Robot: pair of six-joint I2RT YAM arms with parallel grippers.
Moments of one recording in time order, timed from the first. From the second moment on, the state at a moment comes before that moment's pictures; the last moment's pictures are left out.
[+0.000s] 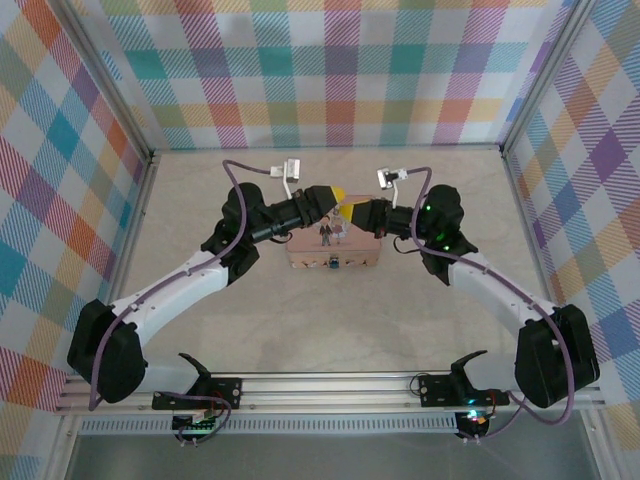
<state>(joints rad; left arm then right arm) -0.63 1.34 1.00 0.41 0.52 -1.09 0.43 1.29 0.83 0.53 -0.92 0.84</state>
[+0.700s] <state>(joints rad) -0.63 1.27 1.00 0.14 0.35 -1.00 0.43 1.18 0.92 0.05 -0.72 0.49</state>
